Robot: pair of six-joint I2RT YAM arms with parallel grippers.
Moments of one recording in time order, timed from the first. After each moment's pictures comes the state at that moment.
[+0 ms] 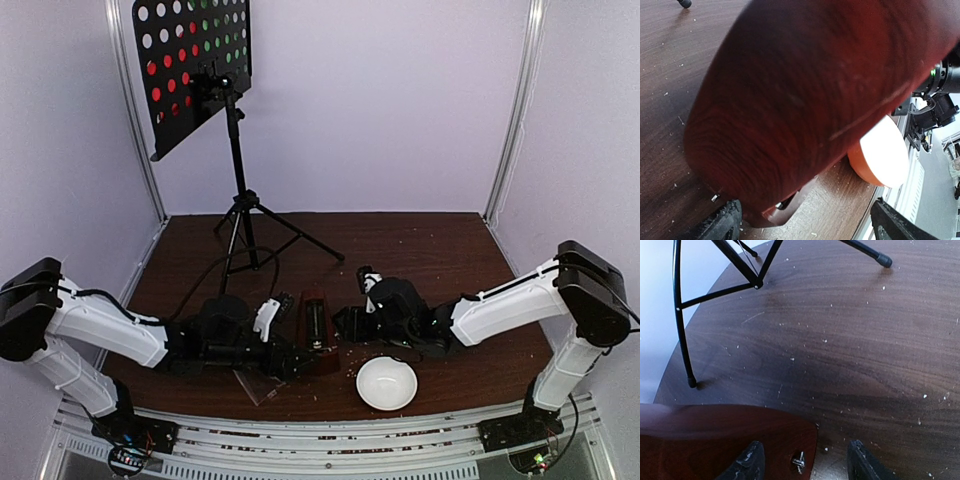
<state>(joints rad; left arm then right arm) -1.07 1.46 0.52 0.44 0.14 -0.54 1.01 1.68 0.78 0.30 0.23 0.71</state>
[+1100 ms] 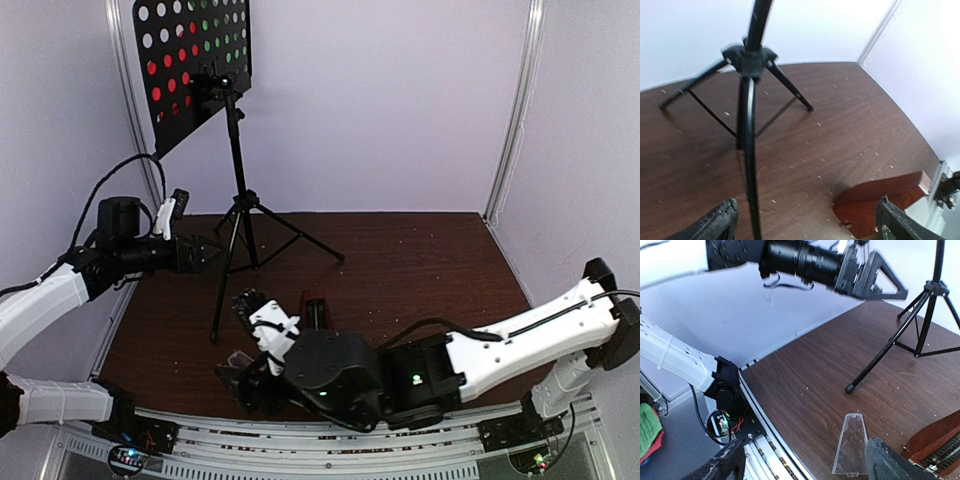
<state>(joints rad) -0.32 1.04 0.83 -0.23 0.43 -0.19 1.61 1.72 1.36 0.01 0.59 0.39</state>
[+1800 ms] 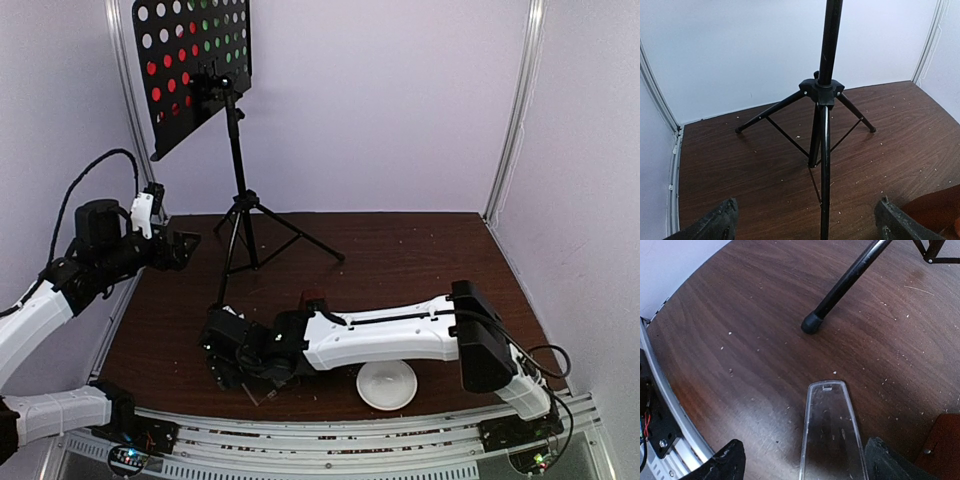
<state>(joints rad) -0.31 0.88 0.79 -0.24 0.09 -0.03 1.40 2.33 2.00 -0.56 0.37 0.59</state>
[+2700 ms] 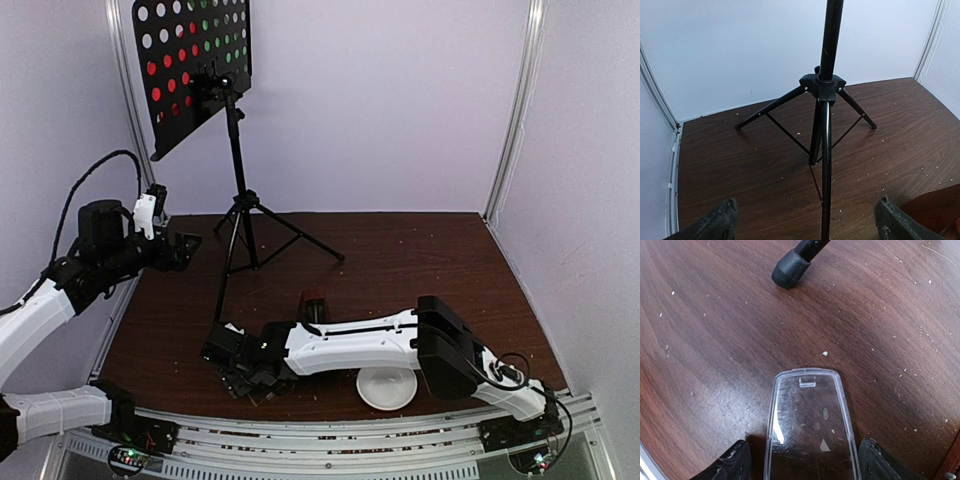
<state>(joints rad) -0.31 0.89 0.79 -0.24 0.09 -0.03 1.36 2.53 2.16 -0.69 0.35 0.54</state>
